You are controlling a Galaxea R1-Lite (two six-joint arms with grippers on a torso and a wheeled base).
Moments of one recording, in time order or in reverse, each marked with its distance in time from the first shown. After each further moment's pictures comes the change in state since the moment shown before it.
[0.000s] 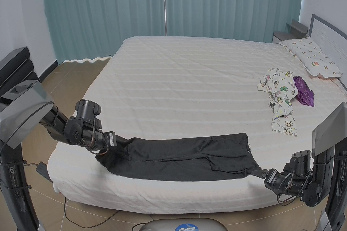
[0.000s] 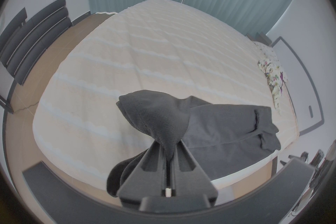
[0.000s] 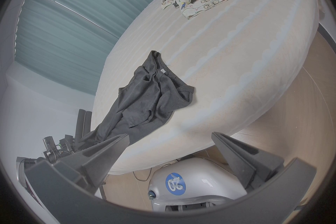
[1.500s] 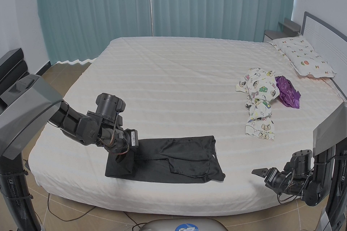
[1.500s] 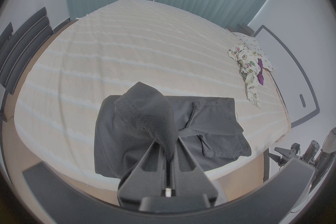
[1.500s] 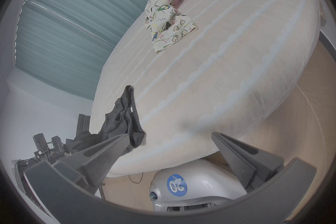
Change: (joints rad) left arm -0.173 -0.056 -0.050 0.084 0.046 -0.051; right arm -0.006 -0.005 0.000 0.000 0.000 0.006
